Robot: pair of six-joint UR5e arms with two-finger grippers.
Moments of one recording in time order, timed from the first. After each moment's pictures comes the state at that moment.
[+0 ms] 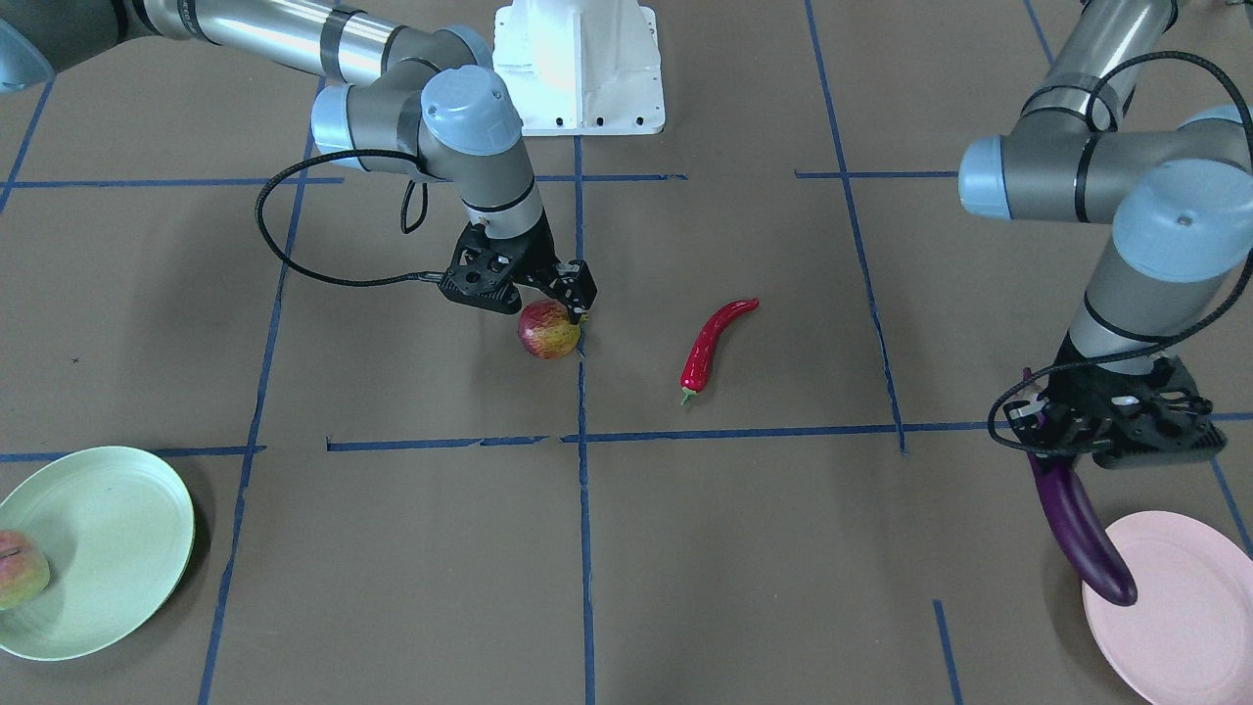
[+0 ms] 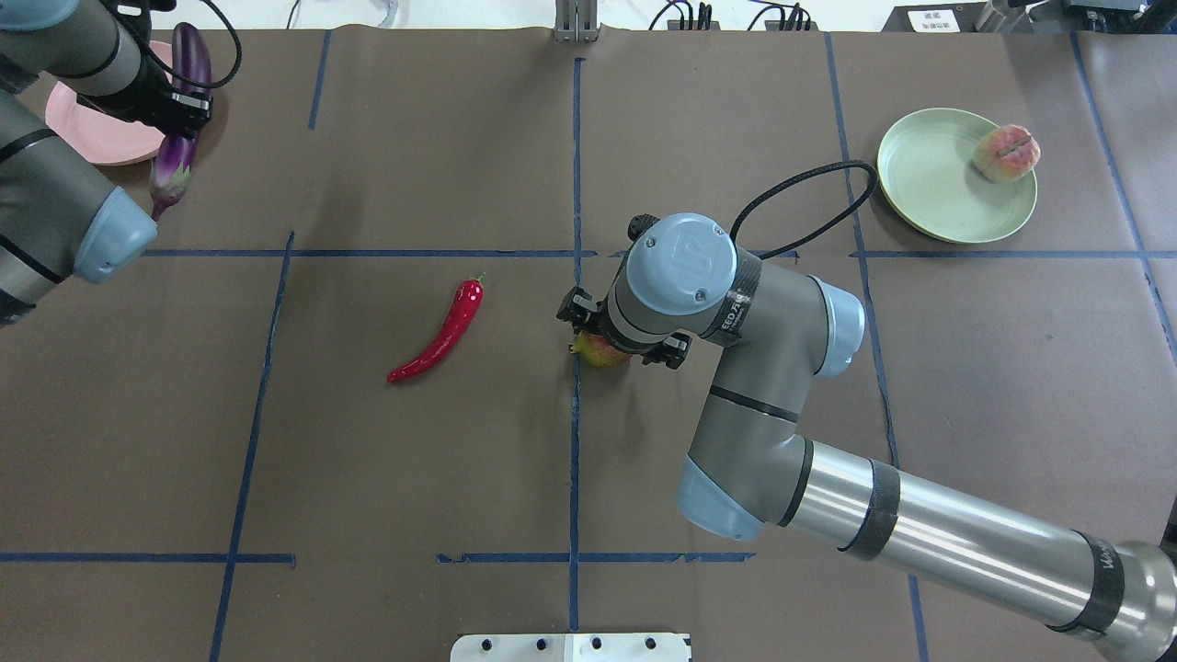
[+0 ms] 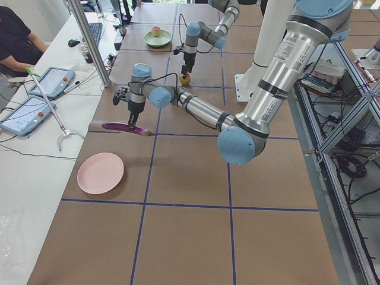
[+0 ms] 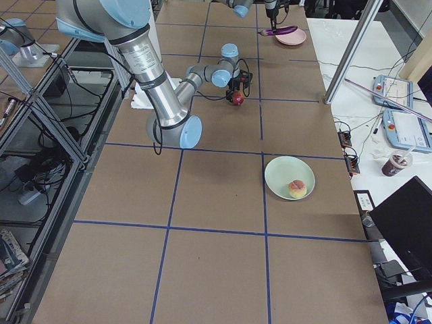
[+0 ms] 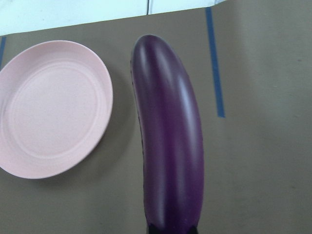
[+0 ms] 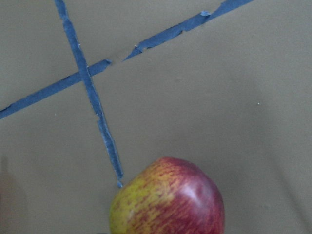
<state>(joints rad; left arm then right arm) -1.07 -2.04 -1.42 -1.83 -1.89 -0.70 0.50 -0.88 1.55 -1.35 1.81 1.65</state>
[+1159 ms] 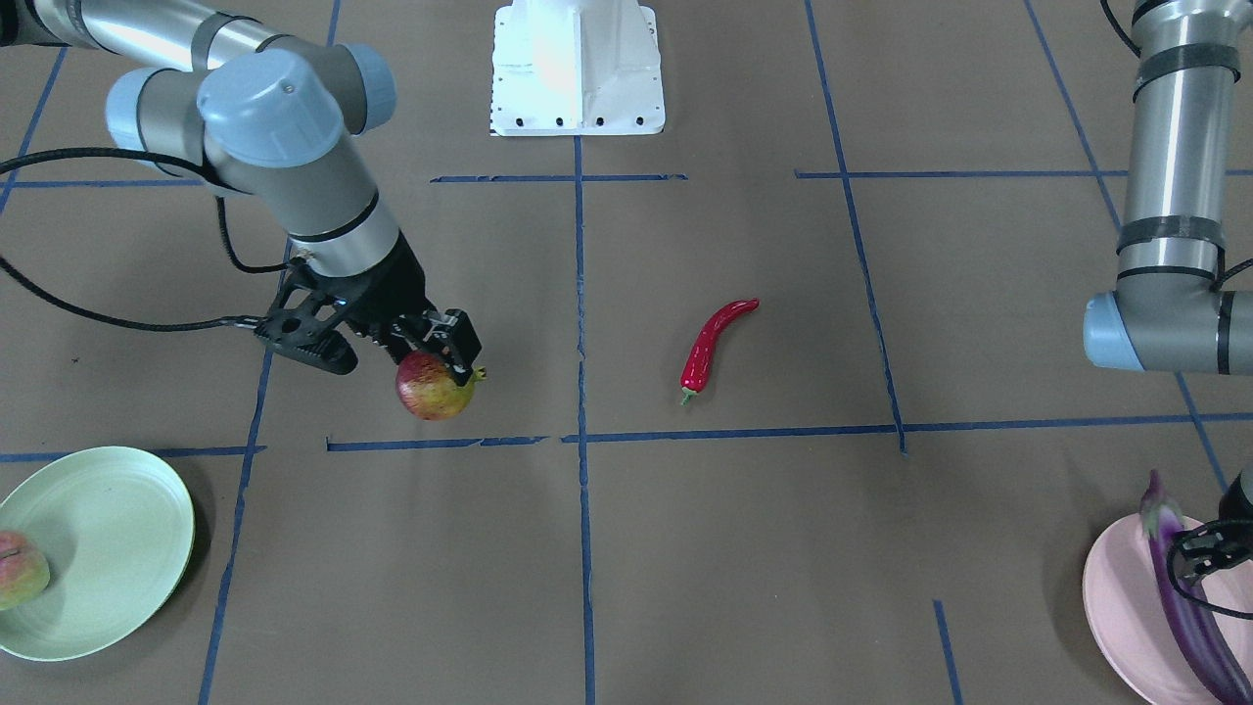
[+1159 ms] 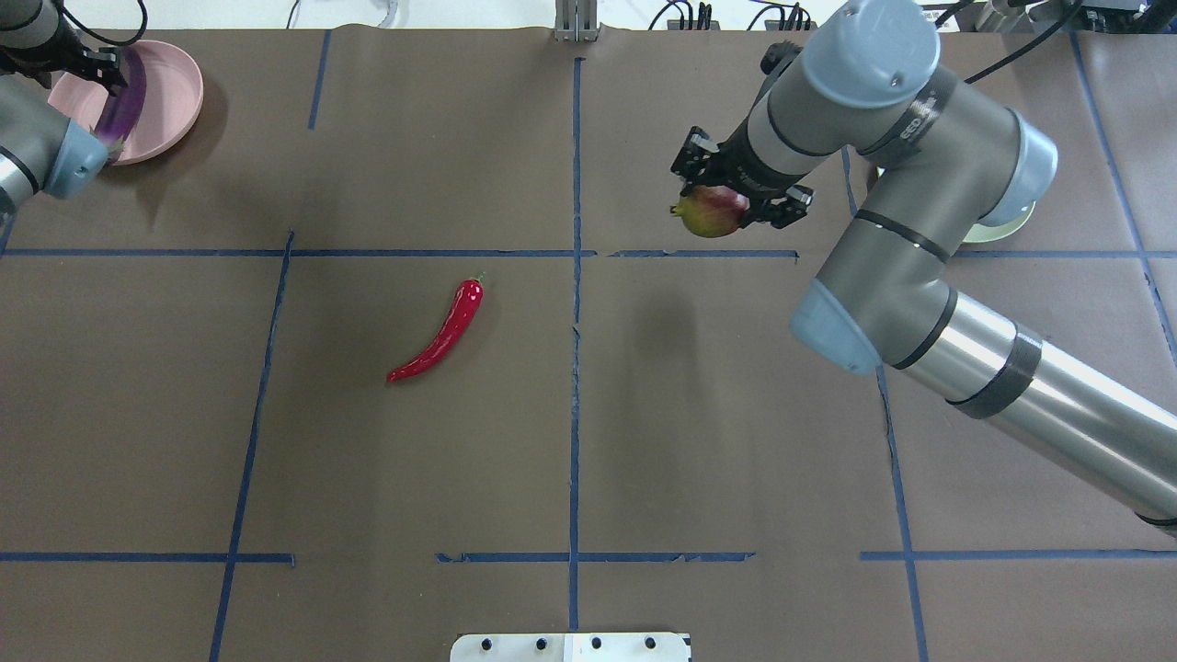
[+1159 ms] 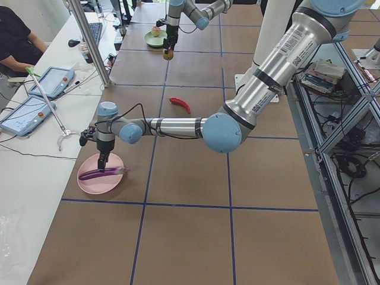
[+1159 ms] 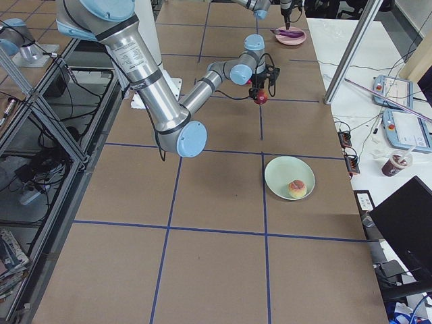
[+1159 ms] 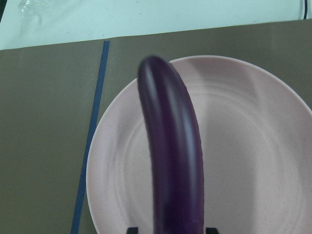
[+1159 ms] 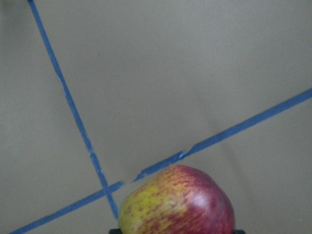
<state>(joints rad) -1.21 -2.22 -0.87 -2.06 -1.85 -0.62 0.82 -0.97 1.66 -1.40 2.00 1.47</state>
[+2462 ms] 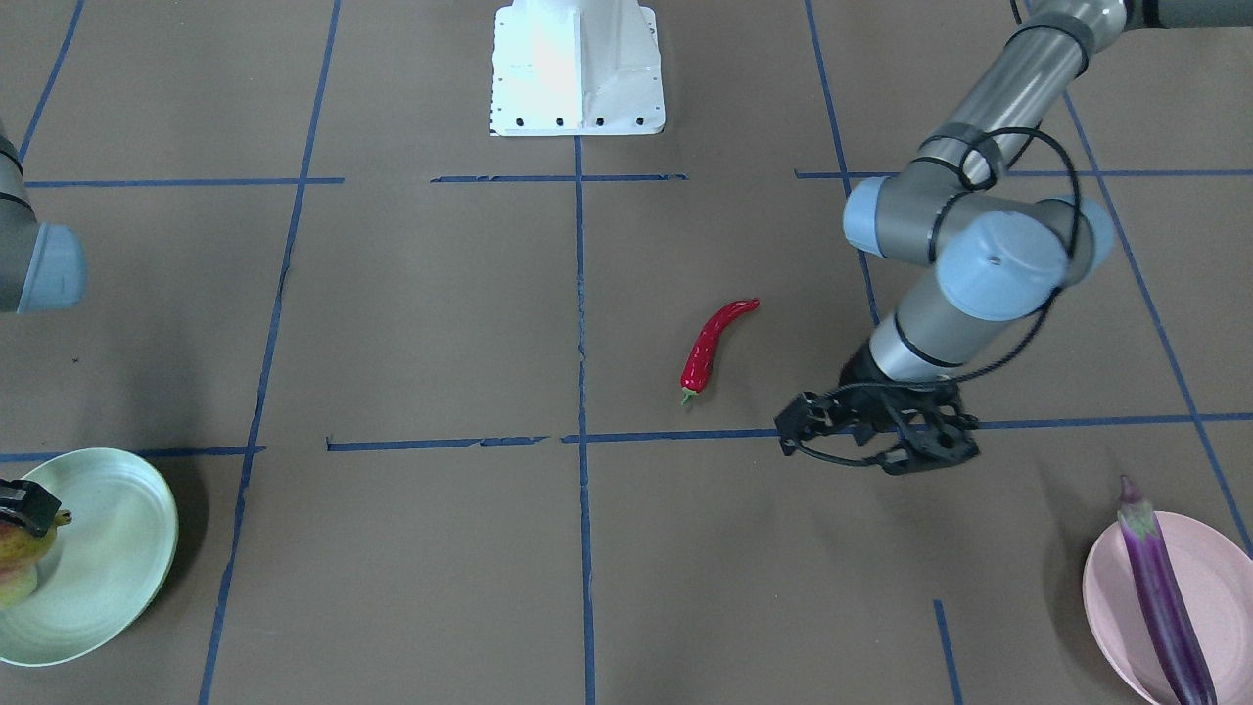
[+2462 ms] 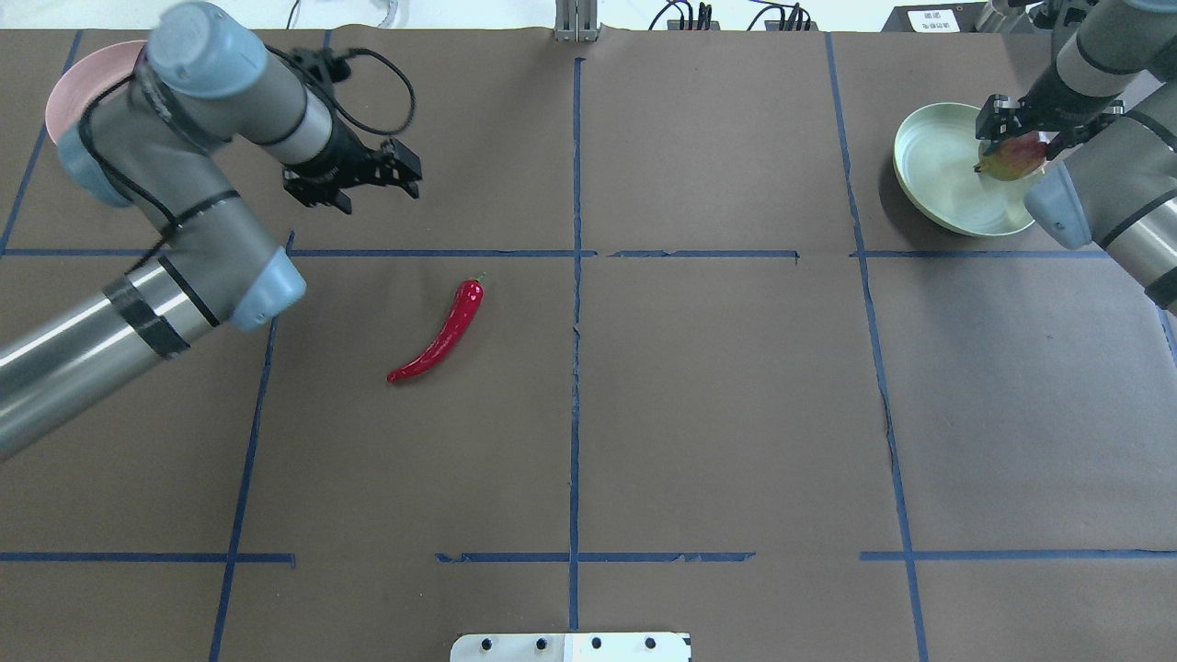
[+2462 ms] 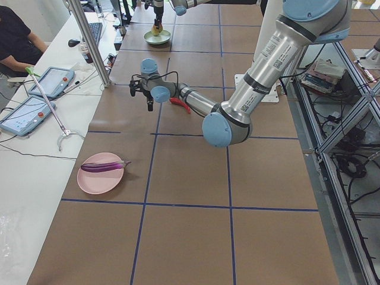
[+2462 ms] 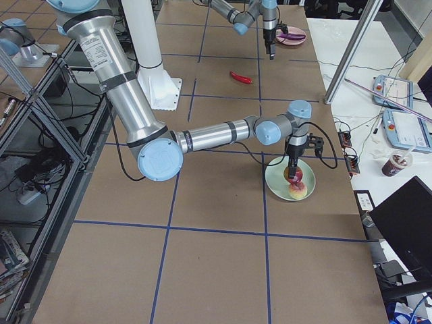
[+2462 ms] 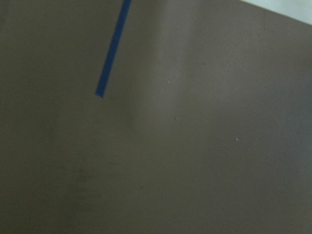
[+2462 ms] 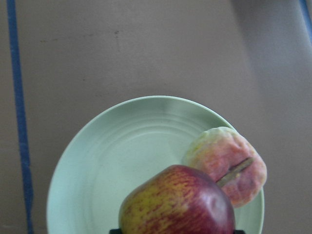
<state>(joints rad) -0.82 -2.21 -1.35 -2.06 -2.10 -1.18 1.16 -1.14 1.31 -1.36 2.04 0.73</state>
